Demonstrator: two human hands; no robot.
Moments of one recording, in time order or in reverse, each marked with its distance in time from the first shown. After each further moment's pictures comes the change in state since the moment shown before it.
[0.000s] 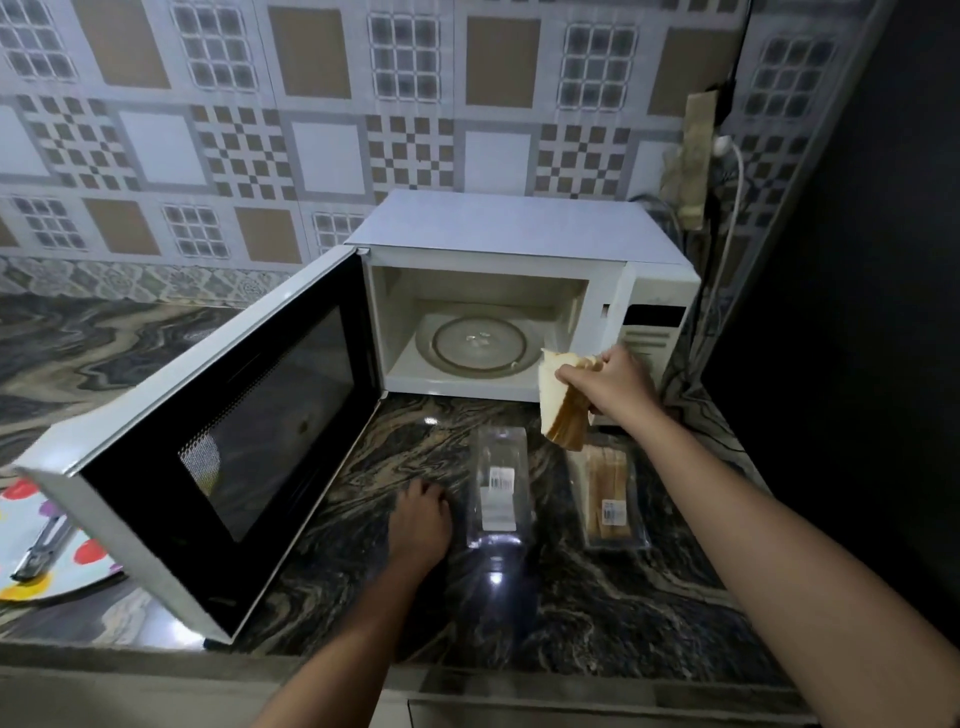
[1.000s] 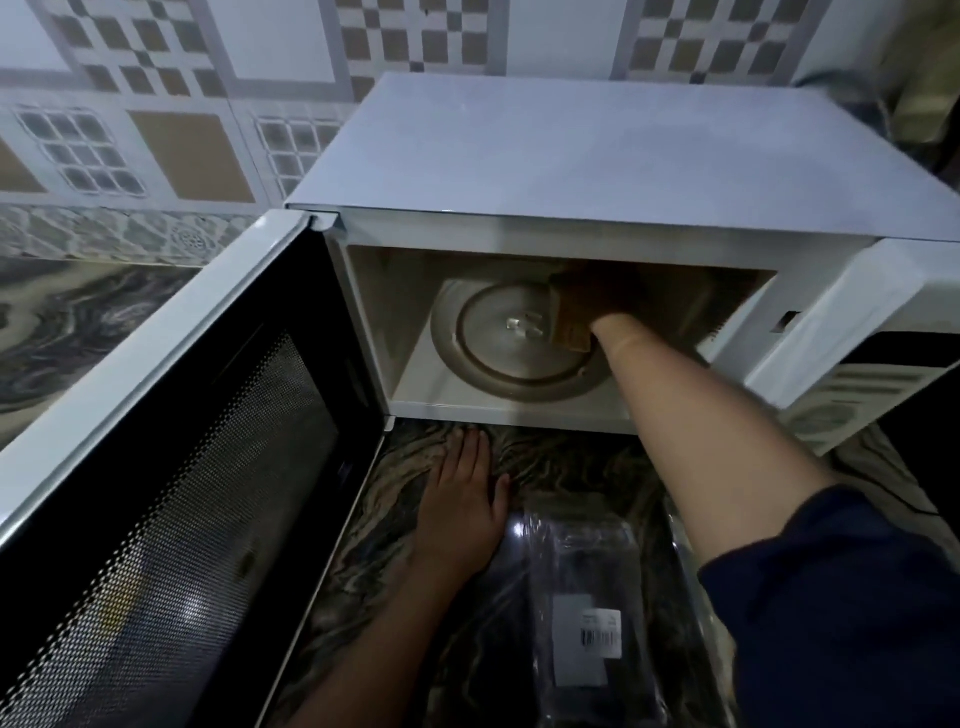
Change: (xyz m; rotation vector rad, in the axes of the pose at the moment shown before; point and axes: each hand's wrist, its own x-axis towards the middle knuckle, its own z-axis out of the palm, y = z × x) left_hand 0.146 -0.008 0.021 0.107 0.047 0.262; right_hand 0.248 -0.048 0.159 -0.175 -0.069 0.017
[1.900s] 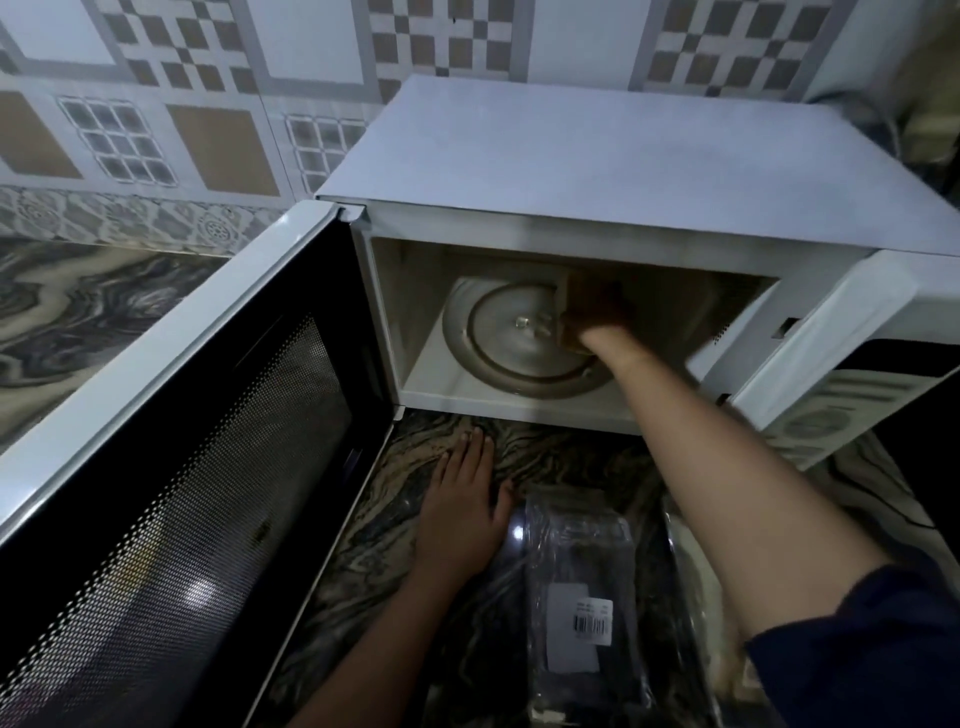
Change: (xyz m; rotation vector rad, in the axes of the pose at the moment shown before) left_hand -0.016 0.002 -0.001 -0.017 0.026 -0.012; right_hand -0.014 0.012 0.011 -0.196 -0.021 -0.165
